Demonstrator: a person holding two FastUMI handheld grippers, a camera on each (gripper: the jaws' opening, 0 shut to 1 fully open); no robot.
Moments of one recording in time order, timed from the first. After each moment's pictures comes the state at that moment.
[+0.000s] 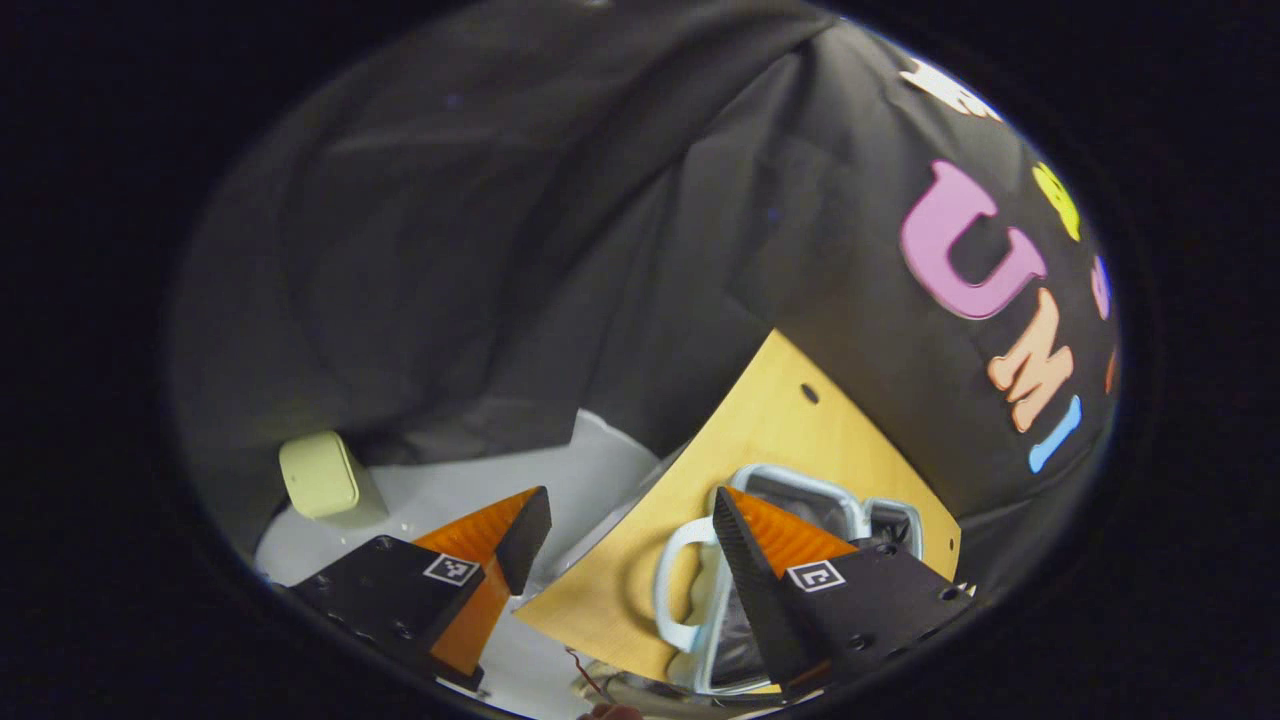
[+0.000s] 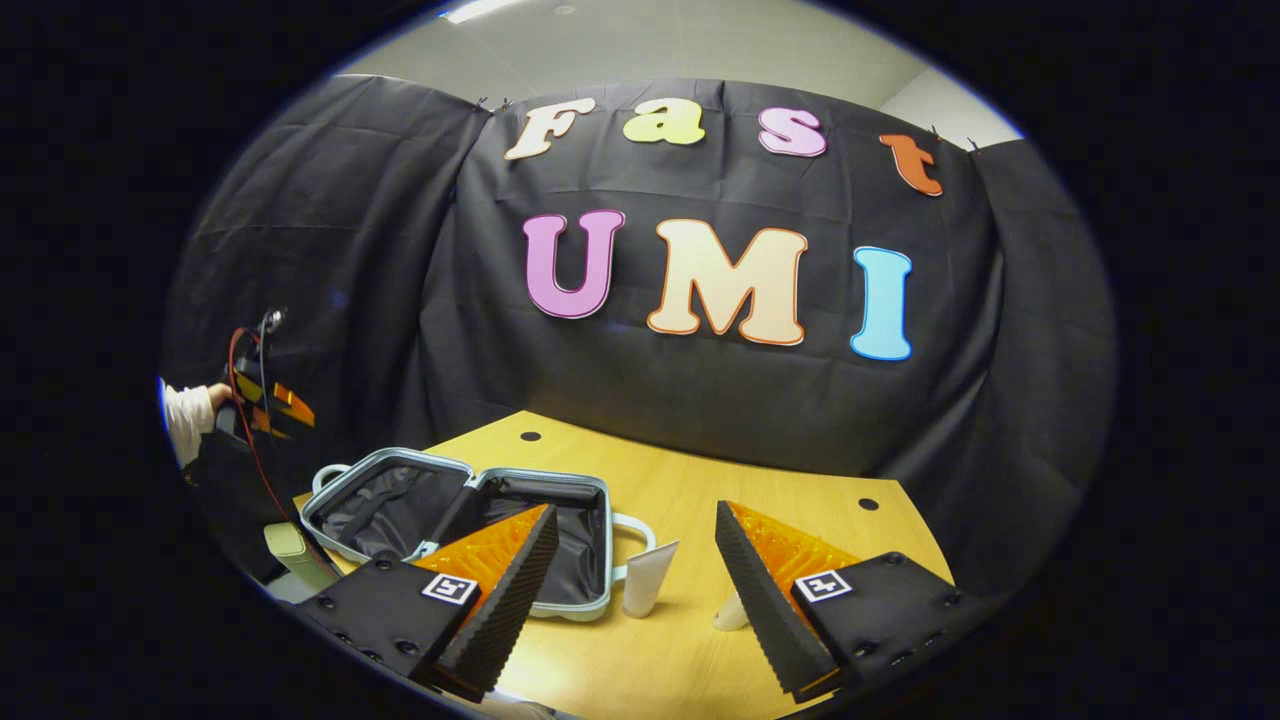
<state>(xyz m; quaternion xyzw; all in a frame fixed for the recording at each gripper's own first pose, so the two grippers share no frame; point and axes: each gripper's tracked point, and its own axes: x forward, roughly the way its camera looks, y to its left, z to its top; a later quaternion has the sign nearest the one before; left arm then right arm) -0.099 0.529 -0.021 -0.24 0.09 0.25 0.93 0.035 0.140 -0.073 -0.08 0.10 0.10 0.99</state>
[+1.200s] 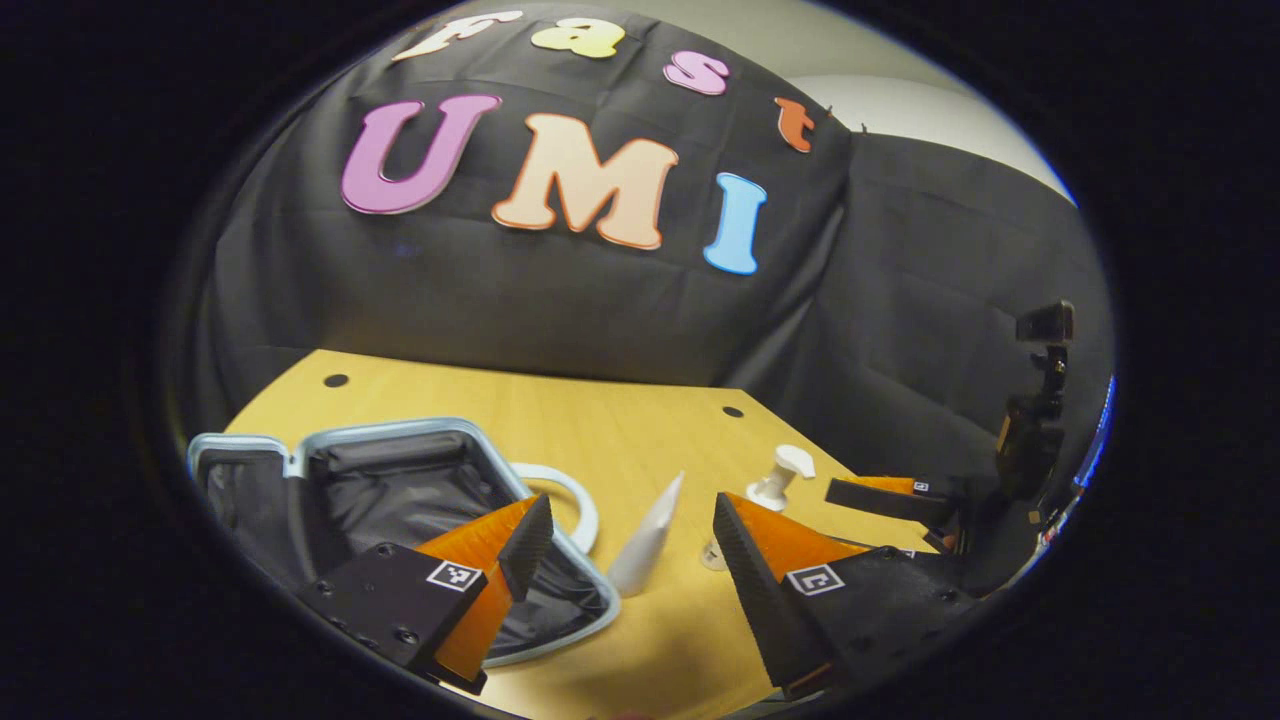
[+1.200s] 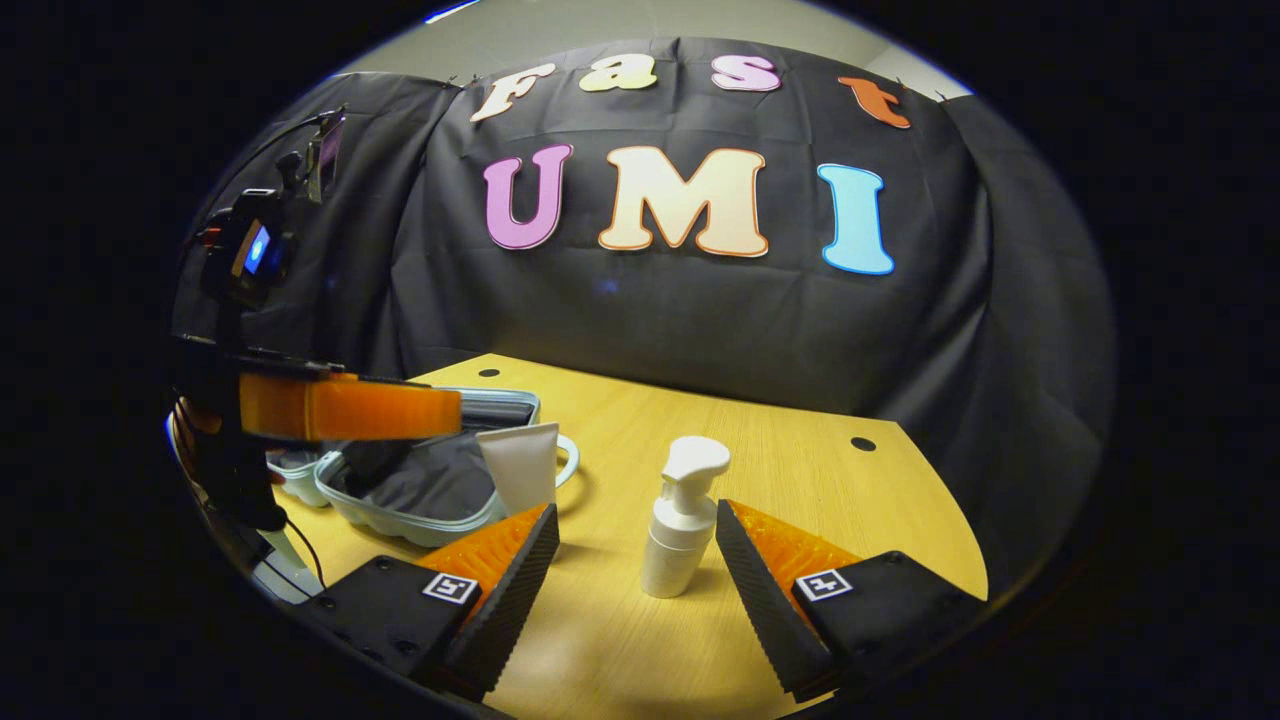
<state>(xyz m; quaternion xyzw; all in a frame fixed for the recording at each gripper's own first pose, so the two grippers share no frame) 0.113 -0.019 -0.101 0.02 0.05 -0.13 0.99 0.083 0.025 -0.215 -0.07 0.15 0.09 0.98</state>
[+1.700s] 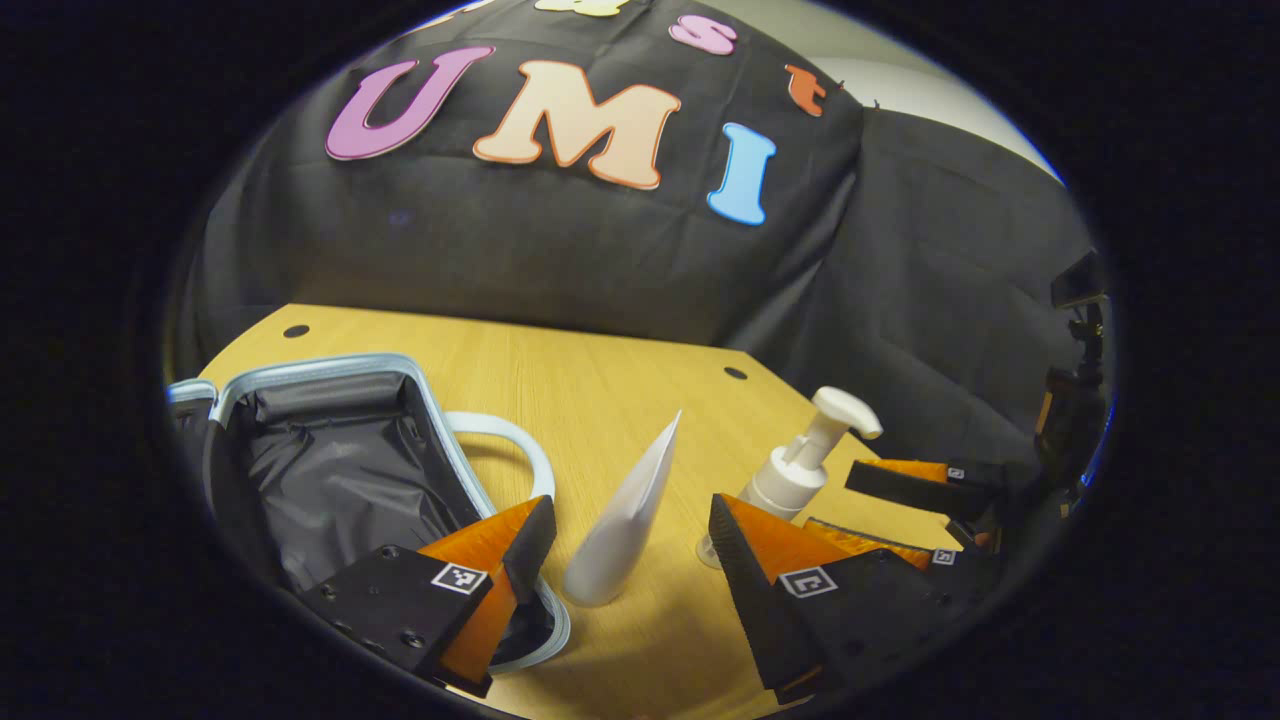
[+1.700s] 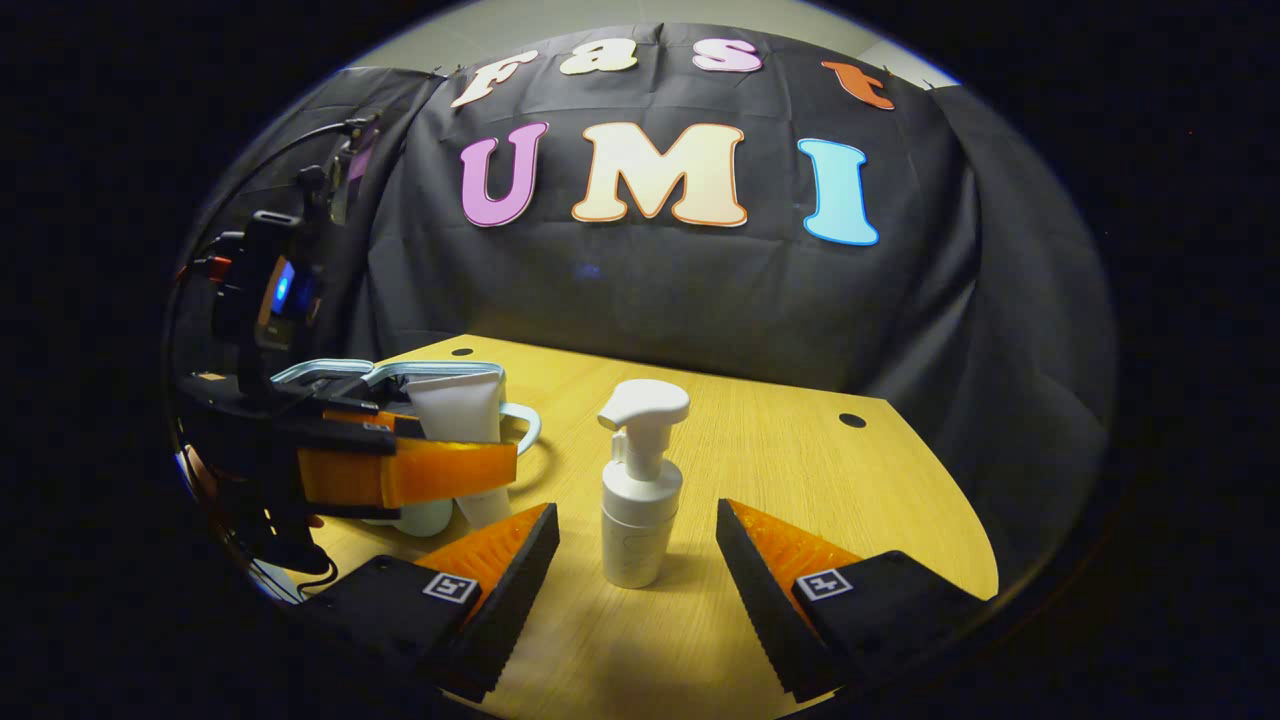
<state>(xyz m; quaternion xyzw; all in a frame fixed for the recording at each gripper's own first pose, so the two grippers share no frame) 0.174 -0.033 -0.171 0.00 0.10 -0.11 0.99 0.103 -0.004 -0.248 -0.07 0.17 0.07 0.98</state>
